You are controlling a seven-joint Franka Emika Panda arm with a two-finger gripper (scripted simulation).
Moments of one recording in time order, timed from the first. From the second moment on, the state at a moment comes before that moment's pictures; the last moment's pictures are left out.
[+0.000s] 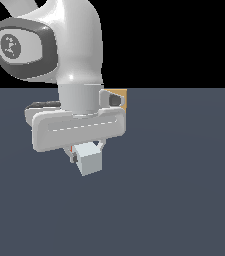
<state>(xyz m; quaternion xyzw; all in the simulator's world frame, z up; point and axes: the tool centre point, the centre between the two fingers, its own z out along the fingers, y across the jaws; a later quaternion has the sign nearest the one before) -0.061 -0.032 0.043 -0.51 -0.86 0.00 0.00</state>
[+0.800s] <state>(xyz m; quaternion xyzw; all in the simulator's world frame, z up) -0.085 0.039 0.060 -0.64 -0.77 0.00 0.00</state>
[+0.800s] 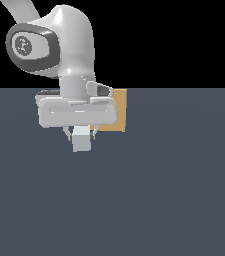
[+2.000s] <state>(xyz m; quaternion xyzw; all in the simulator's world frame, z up) -0.082 0.112 0.076 -0.75 -0.66 0.00 0.00</state>
